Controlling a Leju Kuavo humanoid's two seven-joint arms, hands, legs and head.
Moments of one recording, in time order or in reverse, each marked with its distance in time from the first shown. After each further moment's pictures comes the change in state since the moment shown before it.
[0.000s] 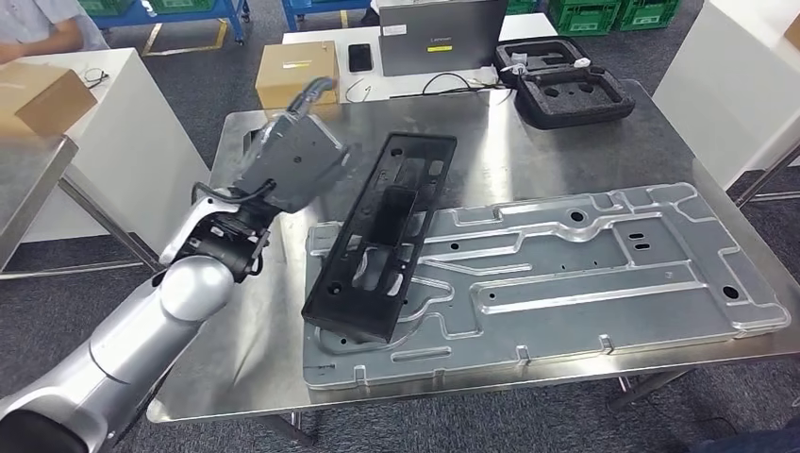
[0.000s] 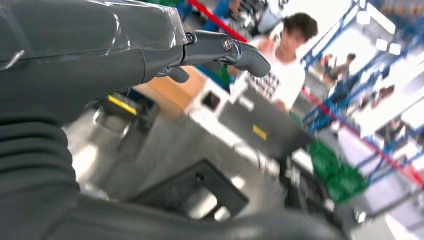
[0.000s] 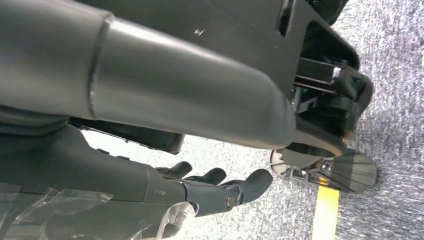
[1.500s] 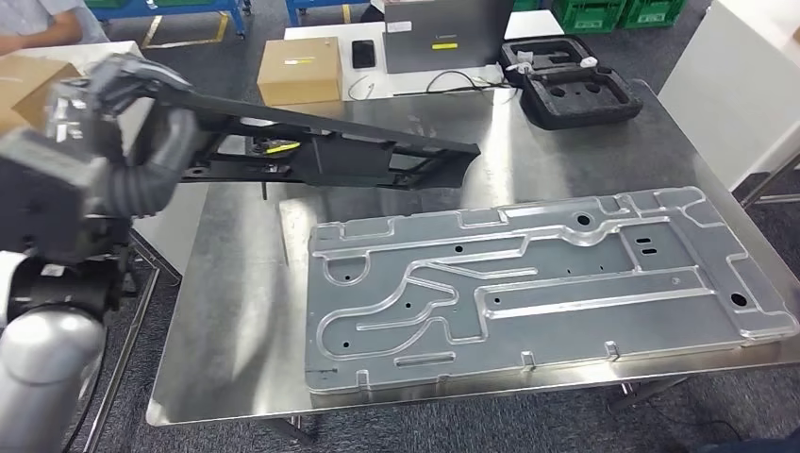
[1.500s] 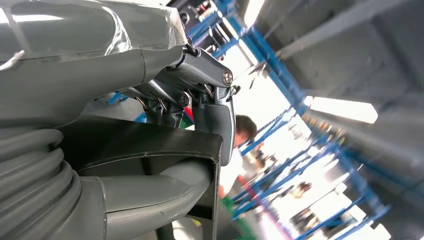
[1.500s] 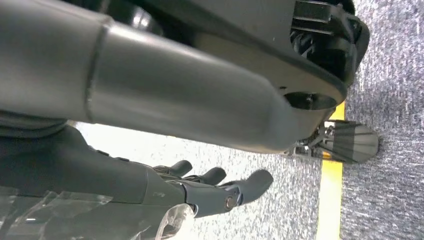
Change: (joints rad) left arm 0.146 0.205 0.226 -0.430 -0.070 0.105 -0.110; right arm 0.008 -0.046 -0.063 0.000 0.013 -0.005 0.005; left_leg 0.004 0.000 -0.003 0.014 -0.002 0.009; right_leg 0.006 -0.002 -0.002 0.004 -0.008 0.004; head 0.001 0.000
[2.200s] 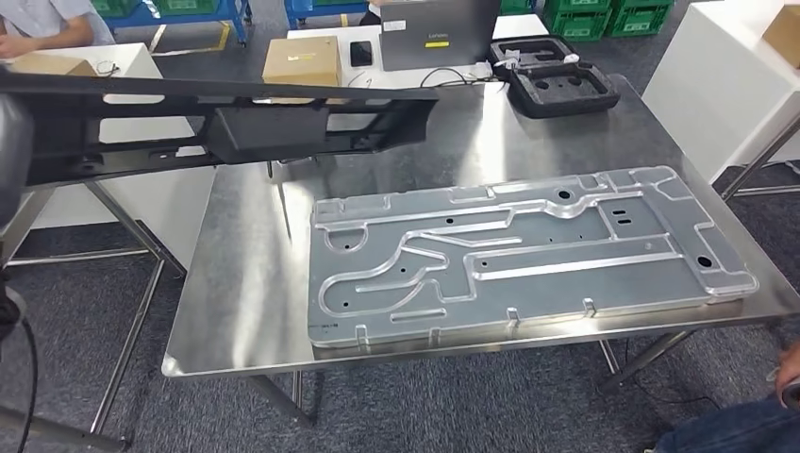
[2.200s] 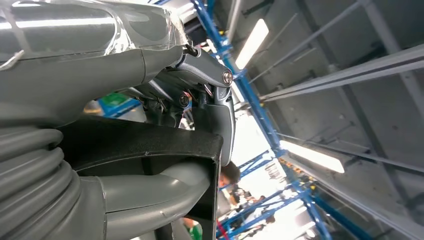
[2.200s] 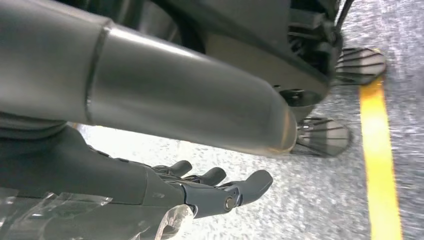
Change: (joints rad) left arm 0.082 0.167 0.183 -0.204 0.129 0.093 0.016; right arm 0.031 -0.008 -0.045 0.000 -0.043 -0.014 -0.022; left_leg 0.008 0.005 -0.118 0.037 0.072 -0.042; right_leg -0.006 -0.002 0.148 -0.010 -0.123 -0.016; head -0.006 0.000
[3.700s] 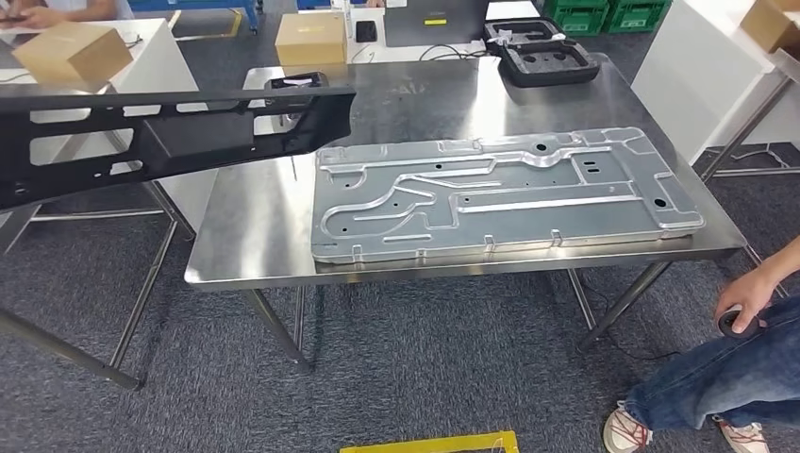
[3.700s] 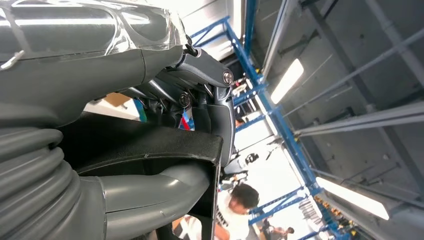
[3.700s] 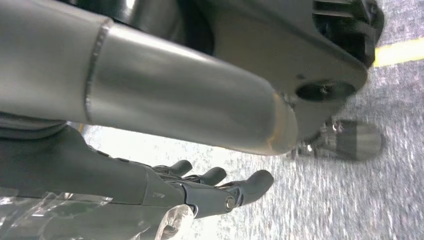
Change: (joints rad) left arm 0.170 0.114 0.187 -0.020 0.038 0.051 0.002; right arm 0.022 -0.013 -0.008 -0.001 -0.011 -0.006 -0.018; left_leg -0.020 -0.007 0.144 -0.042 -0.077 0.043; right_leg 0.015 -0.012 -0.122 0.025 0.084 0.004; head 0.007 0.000
